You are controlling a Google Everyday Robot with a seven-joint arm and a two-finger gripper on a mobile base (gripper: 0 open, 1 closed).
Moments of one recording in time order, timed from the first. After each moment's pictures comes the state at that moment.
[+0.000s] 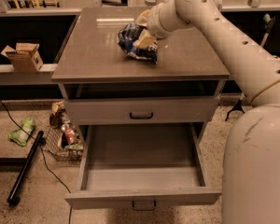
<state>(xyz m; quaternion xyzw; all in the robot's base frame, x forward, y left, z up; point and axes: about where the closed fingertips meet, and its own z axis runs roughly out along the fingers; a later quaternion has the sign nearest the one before) 0.823 -0.007 0.894 -0.65 0.59 -0.03 0.48</state>
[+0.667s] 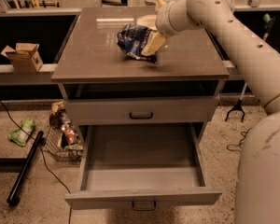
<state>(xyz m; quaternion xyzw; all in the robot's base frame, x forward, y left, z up) 0.822 -0.029 0.906 -0.62 0.60 -0.03 0.50</state>
